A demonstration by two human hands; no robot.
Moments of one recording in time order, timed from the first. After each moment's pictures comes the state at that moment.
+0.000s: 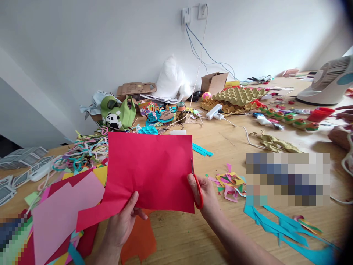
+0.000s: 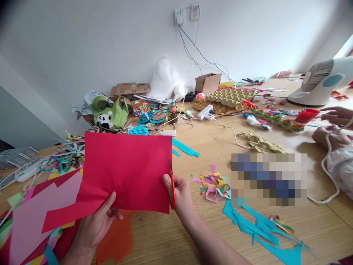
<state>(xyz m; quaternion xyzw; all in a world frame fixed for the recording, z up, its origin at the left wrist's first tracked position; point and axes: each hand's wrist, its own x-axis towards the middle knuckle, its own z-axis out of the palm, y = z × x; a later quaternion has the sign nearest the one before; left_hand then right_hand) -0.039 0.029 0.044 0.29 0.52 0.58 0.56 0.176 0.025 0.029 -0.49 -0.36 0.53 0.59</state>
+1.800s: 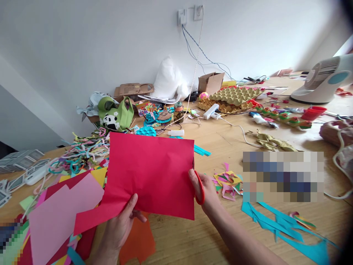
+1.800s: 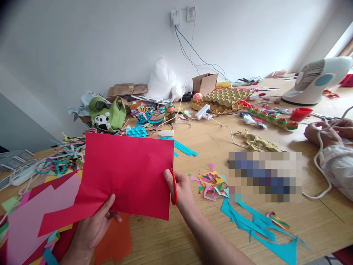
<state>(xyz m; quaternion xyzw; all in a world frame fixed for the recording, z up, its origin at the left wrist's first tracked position) -0.033 0.024 0.051 0.32 0.53 0.57 0.54 0.186 0.028 0.038 -0.54 -0.39 0.47 0.58</state>
